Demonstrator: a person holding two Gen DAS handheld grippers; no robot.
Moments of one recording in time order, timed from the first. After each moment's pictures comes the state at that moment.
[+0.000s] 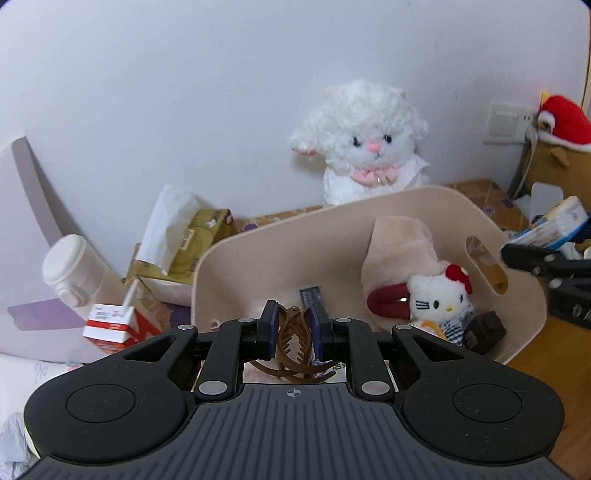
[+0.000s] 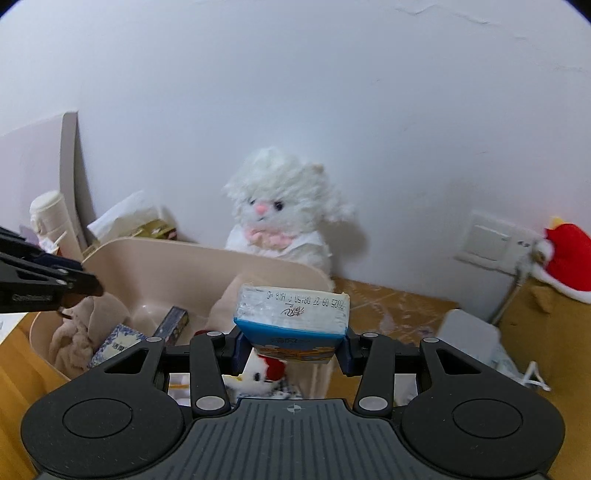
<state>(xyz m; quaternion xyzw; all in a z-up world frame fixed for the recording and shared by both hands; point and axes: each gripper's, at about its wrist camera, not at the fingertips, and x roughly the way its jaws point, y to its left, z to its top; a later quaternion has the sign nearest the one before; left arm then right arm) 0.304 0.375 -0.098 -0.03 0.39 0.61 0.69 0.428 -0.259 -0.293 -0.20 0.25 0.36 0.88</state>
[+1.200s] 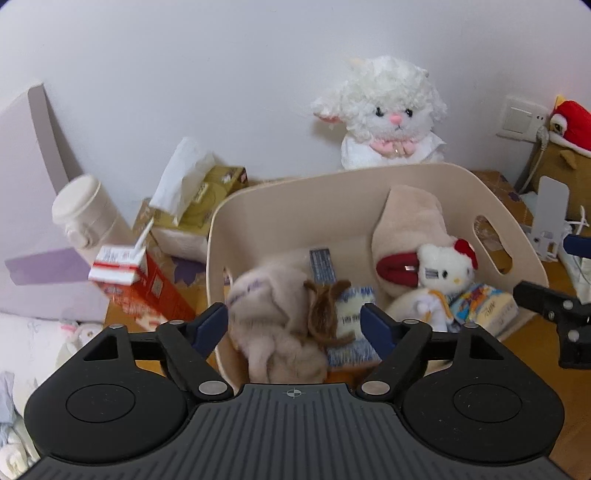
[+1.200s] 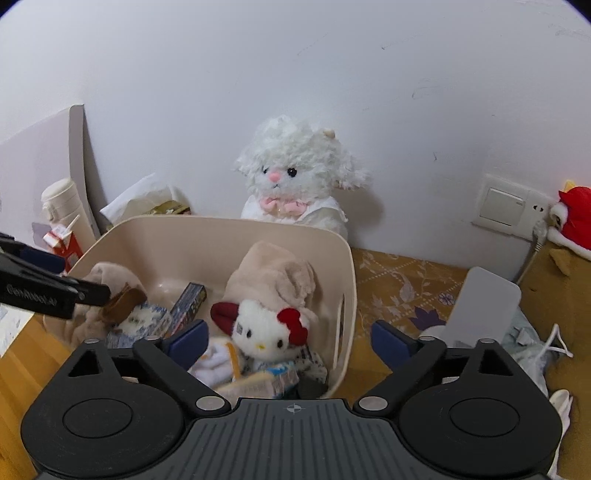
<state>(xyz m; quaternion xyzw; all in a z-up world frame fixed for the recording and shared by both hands) 0.271 0.356 -0.099 -0.07 0.38 0.61 0.69 0.414 -0.281 -0.309 -0.19 0.27 0.39 0.86</state>
